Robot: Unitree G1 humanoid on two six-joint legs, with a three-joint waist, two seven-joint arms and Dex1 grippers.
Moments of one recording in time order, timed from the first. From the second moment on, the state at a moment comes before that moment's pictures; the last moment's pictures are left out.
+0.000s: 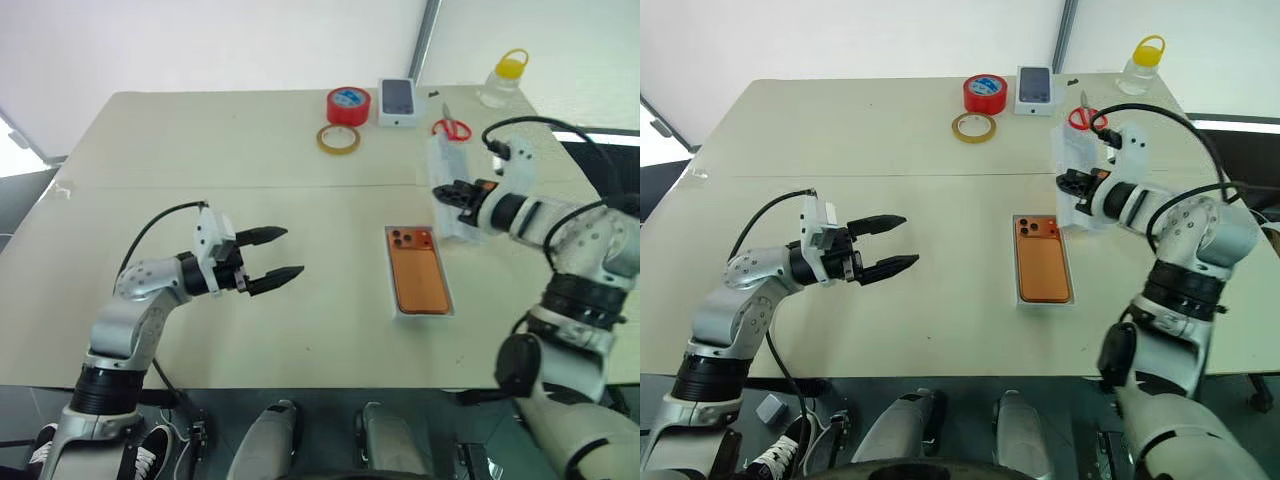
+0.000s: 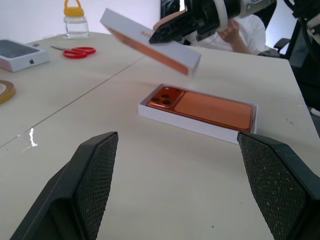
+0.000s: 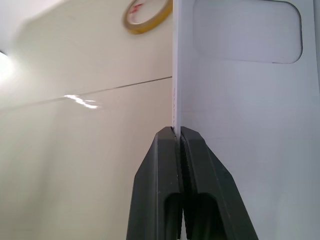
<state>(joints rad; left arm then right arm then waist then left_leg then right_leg) -0.31 0.54 0.02 -0.16 -0.51 0.31 -1.03 -0.80 -0.33 -0.58 0.02 0.49 1.44 0.33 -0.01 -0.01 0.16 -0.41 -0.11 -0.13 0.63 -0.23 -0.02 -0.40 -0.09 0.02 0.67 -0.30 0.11</state>
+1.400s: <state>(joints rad) -0.31 0.52 0.02 -0.16 -0.54 0.34 -0.98 -0.29 -0.81 -0.25 -0.31 0.59 1.12 0.35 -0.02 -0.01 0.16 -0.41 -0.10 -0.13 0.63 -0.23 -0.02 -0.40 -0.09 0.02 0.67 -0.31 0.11</state>
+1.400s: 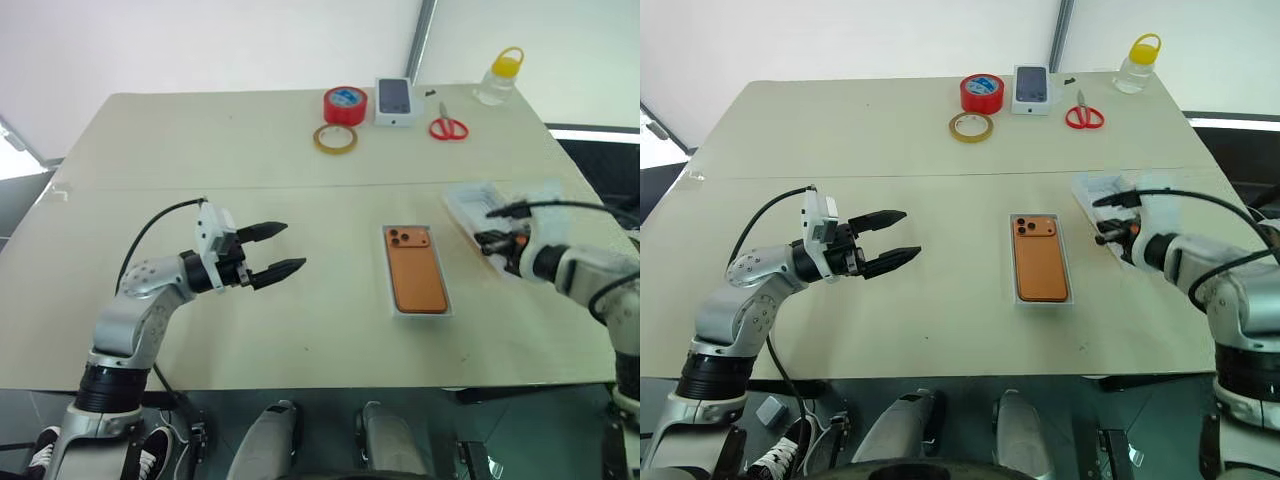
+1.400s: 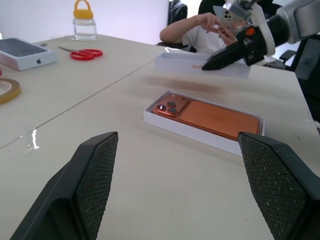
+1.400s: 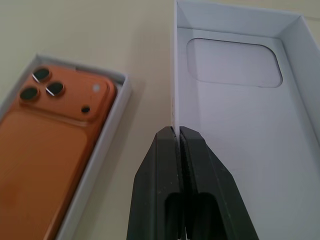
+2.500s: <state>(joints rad) -0.30 0.51 0.02 -0.16 -0.55 0.35 -0.98 -0.29 -0.77 -0.33 -0.42 0.54 1.38 0.30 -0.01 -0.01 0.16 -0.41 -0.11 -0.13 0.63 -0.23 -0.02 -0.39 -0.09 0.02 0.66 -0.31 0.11</state>
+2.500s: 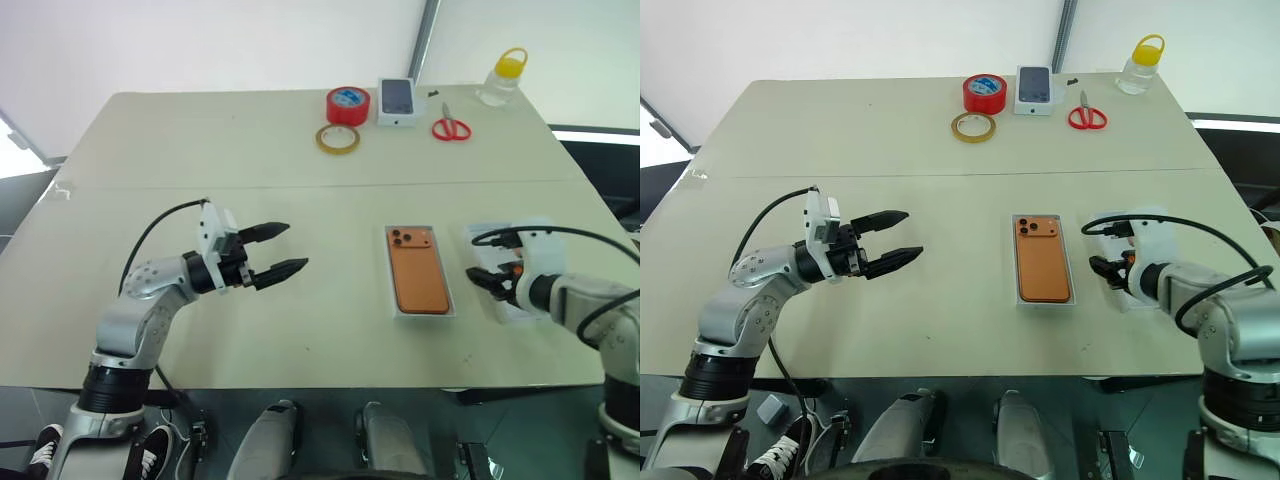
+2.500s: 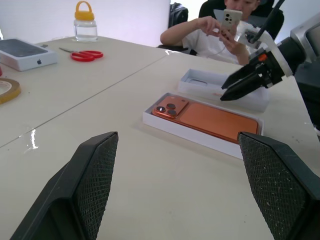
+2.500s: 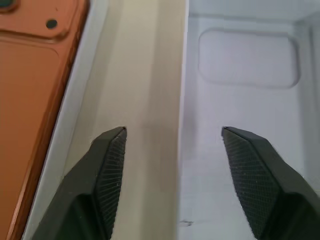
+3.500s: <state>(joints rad) -0.28 0.45 0.01 -0.17 -0.55 0.35 -0.95 0.09 -0.82 -0.55 -0.74 0.55 1.38 0.42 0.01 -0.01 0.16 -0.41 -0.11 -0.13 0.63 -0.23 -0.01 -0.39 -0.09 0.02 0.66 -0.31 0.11</state>
